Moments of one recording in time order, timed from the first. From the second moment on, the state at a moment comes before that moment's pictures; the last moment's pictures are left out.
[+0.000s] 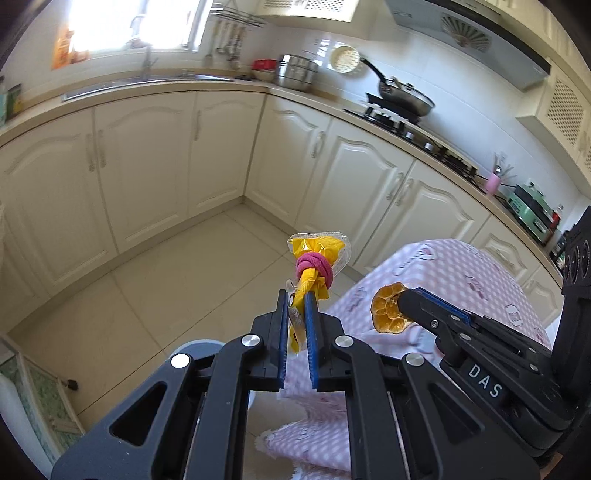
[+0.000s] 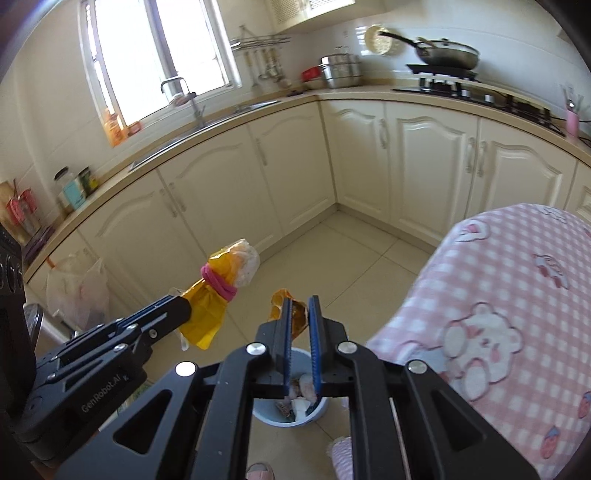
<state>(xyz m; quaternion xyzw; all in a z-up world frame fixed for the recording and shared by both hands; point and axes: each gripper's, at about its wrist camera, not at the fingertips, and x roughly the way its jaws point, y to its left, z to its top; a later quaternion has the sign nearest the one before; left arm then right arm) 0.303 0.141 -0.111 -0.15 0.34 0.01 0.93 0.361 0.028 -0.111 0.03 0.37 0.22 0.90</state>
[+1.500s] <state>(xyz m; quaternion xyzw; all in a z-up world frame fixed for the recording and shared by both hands) 0.323 0.229 -0.208 -0.19 0.43 0.11 0.88 0.399 0.120 -0.217 0.03 0.46 0.27 0.85</state>
